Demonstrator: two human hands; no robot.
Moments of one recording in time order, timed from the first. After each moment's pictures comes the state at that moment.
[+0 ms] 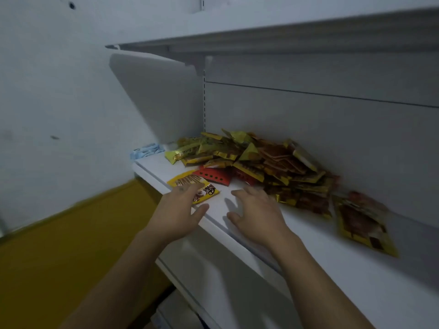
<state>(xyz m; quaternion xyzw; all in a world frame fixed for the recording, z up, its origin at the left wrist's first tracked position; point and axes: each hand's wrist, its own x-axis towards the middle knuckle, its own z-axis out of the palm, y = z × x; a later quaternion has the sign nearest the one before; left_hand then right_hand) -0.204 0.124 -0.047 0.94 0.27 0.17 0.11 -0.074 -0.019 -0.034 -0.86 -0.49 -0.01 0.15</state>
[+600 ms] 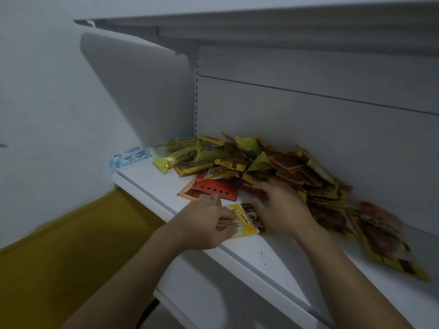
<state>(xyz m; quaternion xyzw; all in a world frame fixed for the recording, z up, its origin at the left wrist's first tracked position) -0.148 0.192 -0.046 0.99 0.08 0.02 0.12 -0.009 0.041 -0.031 -0.89 -0.41 -0.06 0.17</state>
